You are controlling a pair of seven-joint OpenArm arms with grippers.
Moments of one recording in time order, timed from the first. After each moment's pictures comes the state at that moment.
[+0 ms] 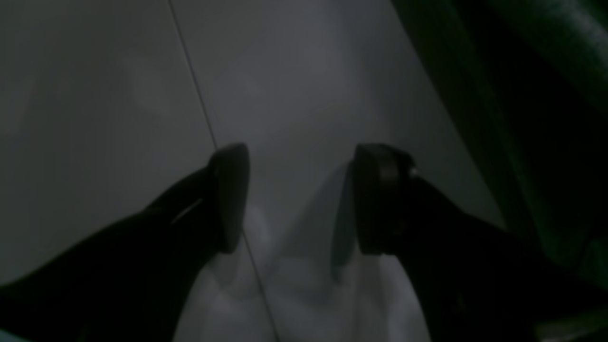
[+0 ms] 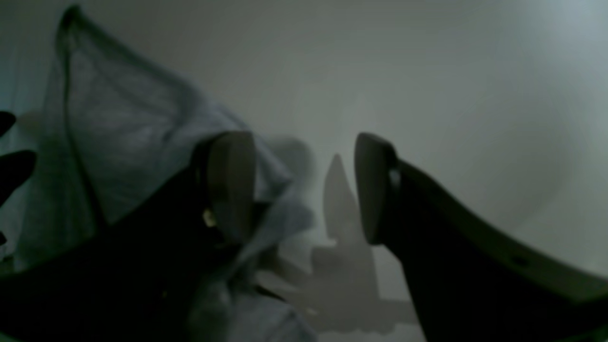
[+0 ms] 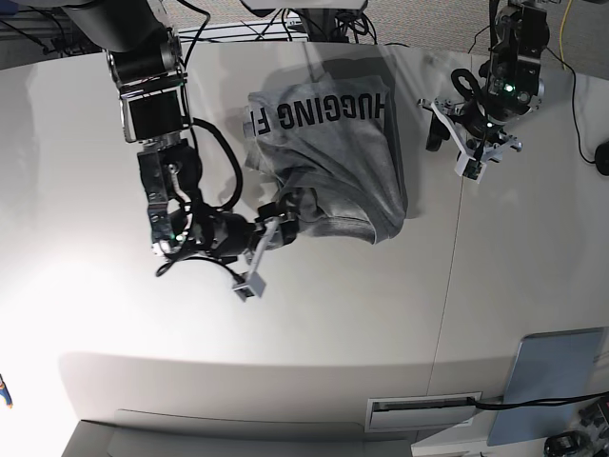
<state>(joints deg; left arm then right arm) 19.7 -22.0 0.5 97.4 -17.4 -15.2 37.2 20.1 7.7 -12.3 73.6 31.5 18.7 -65.2</state>
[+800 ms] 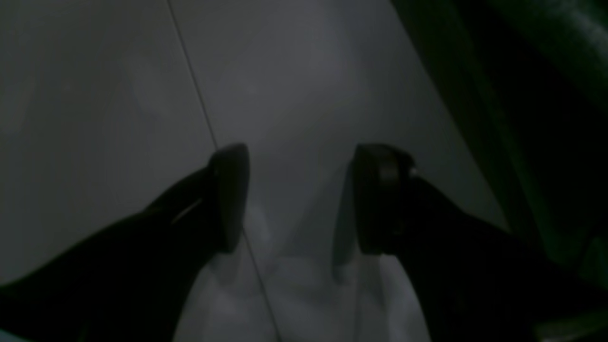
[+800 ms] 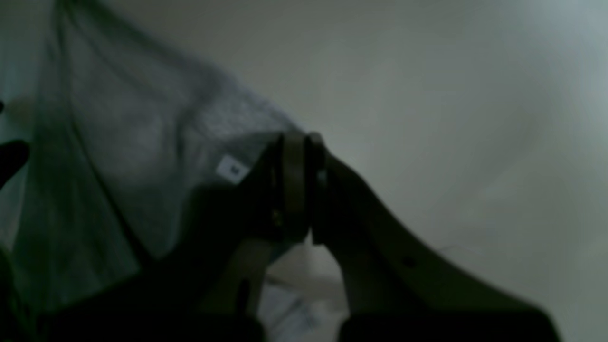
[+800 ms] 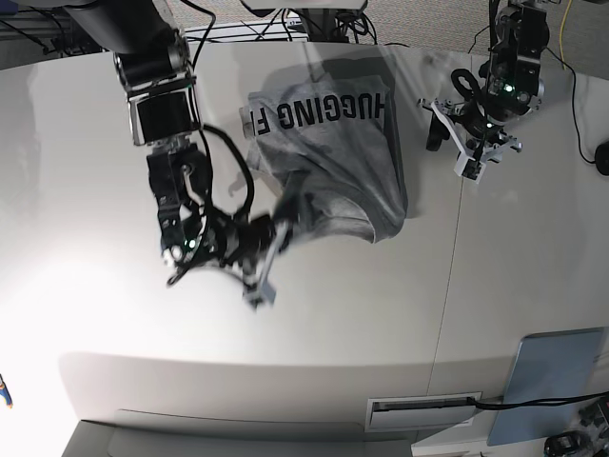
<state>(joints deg) 19.7 -22.0 0.5 97.5 -17.2 -15.2 37.8 21.9 5.7 -12.7 79.1 24.9 16.0 -68.8</state>
